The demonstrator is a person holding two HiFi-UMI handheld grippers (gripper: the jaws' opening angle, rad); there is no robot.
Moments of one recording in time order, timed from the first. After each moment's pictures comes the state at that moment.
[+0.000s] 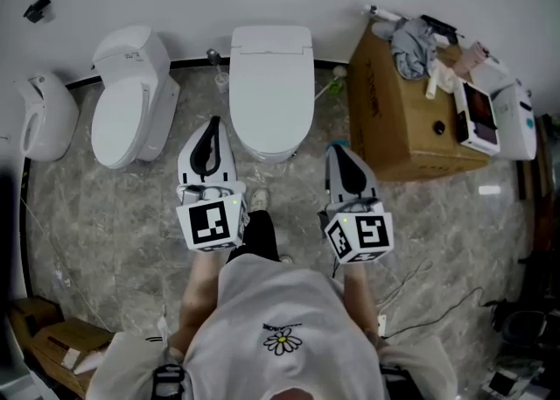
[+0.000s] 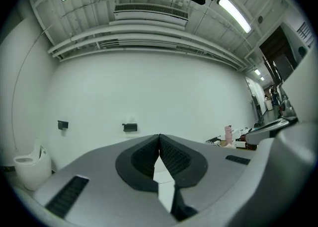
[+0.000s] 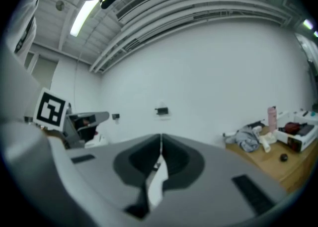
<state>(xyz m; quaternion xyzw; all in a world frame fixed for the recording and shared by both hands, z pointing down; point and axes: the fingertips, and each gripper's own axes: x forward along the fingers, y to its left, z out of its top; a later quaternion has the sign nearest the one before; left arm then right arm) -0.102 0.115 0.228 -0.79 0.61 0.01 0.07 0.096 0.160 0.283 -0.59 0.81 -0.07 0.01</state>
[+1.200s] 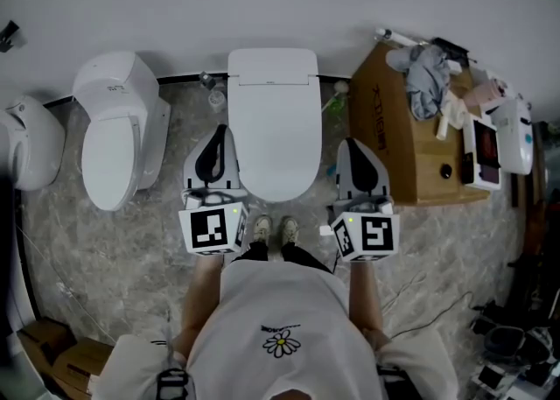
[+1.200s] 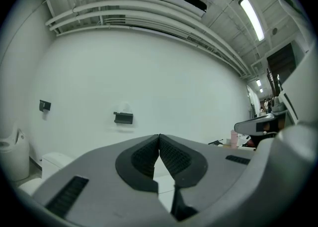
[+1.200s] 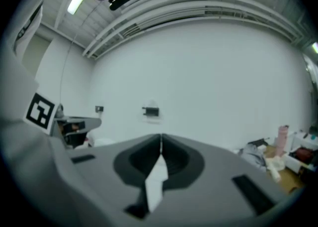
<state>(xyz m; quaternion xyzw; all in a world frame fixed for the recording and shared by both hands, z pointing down) -0.122 -0.119 0.247 -0.82 0.57 0.02 -0.01 0.083 -0.079 0.250 -0.63 0.78 -0.02 -0.04</state>
